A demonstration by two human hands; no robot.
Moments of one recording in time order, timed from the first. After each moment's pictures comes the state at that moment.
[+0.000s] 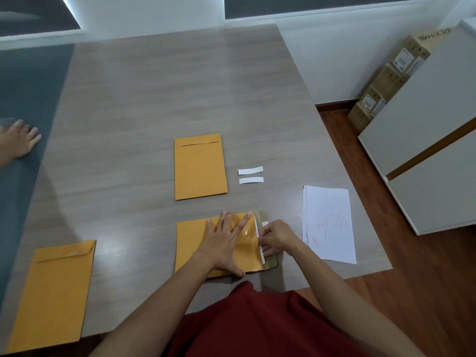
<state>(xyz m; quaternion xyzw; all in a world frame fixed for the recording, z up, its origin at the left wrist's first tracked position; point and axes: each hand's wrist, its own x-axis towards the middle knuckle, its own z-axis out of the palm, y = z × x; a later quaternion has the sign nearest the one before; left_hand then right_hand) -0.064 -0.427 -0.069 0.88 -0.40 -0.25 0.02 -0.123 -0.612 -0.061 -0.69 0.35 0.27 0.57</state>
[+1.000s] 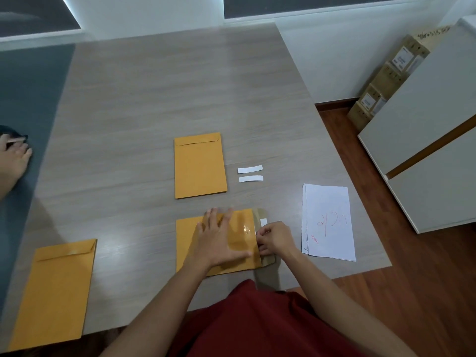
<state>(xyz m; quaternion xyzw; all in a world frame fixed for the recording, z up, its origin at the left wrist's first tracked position) -0.068 -0.417 -0.065 0.94 -0.24 -0.24 0.09 -0.133 -0.593 -0.066 -0.69 0.41 0.19 0.56</state>
